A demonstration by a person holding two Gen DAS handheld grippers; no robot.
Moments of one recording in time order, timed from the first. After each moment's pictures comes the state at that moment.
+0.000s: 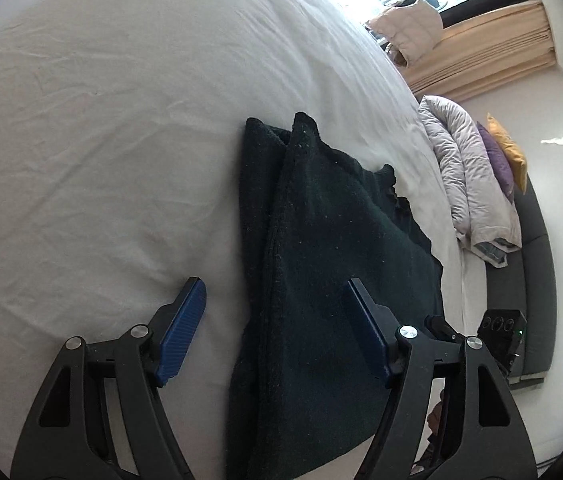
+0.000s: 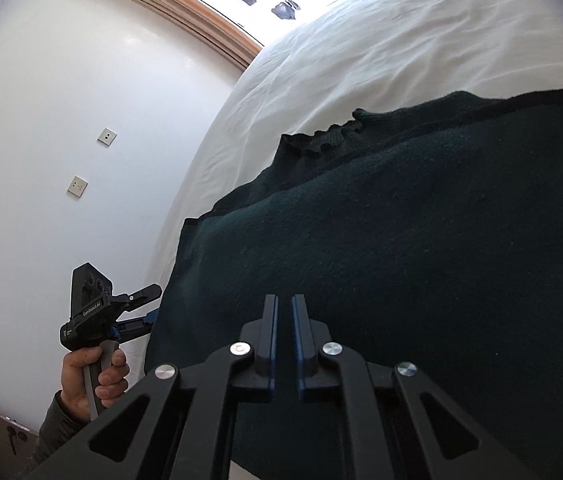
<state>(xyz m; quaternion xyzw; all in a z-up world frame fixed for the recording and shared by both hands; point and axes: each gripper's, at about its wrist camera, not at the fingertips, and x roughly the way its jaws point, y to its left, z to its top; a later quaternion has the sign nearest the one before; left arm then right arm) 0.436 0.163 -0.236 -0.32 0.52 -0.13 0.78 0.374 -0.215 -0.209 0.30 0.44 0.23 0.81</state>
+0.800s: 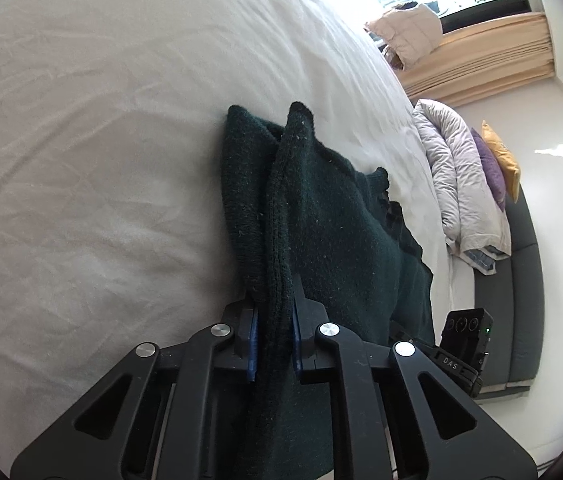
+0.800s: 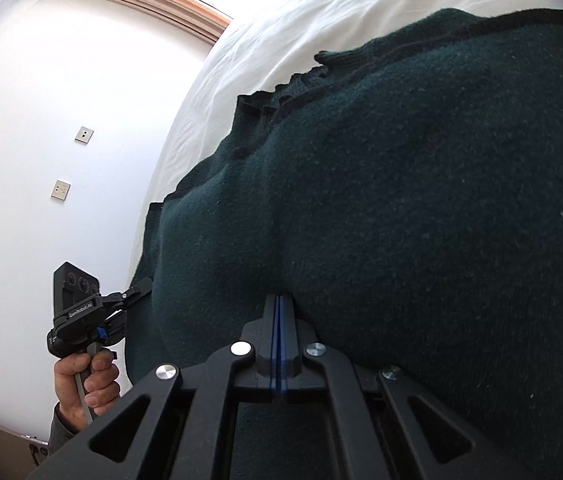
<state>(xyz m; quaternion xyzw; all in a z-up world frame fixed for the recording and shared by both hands) 0.456 0.130 -0.248 -0.34 0.51 -0.14 0.78 0.390 -0.217 -0.247 0.33 0.50 0.22 0.77</state>
